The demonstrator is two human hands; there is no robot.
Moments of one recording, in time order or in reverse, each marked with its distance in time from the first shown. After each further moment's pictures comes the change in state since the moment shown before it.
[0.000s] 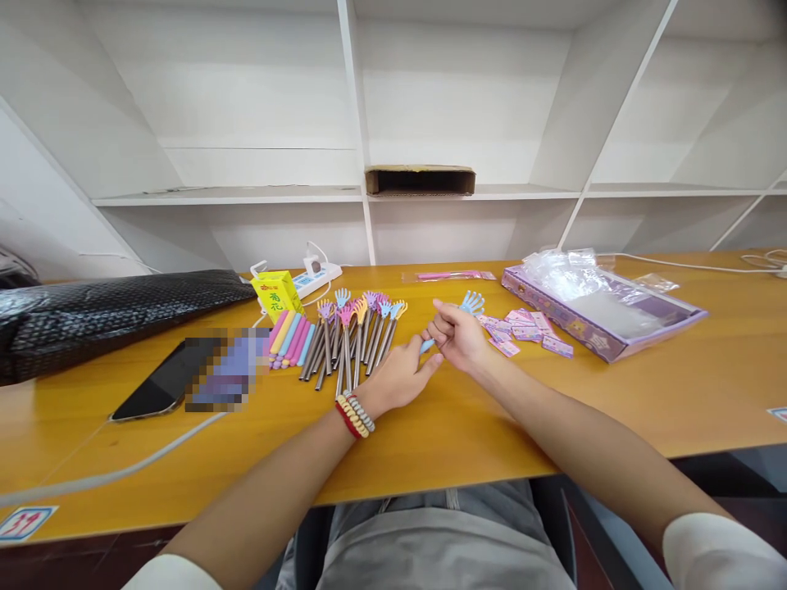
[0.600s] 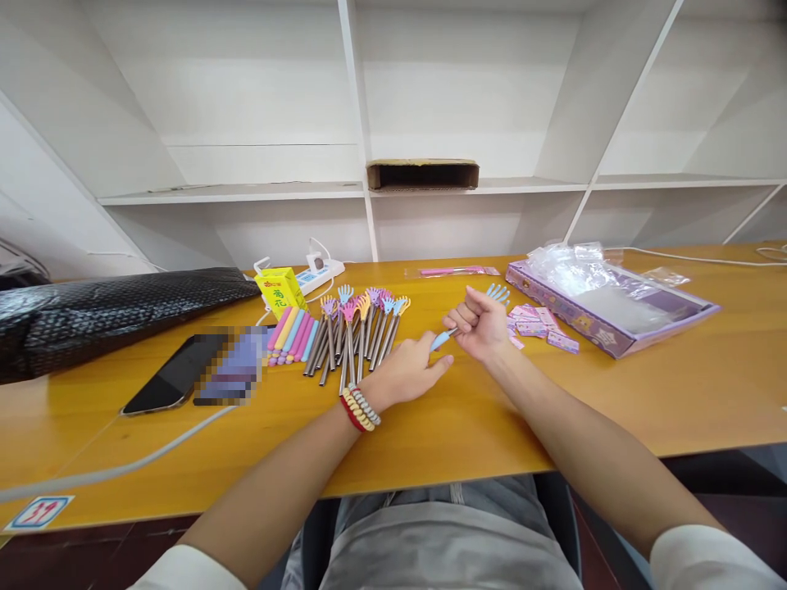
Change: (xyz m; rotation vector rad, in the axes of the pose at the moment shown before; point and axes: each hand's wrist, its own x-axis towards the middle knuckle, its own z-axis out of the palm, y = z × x) left_hand 0.002 0.013 -0.009 0.092 -0.111 0.010; right_hand -0.002 -0.022 -0.009 0.174 0.068 -0.039
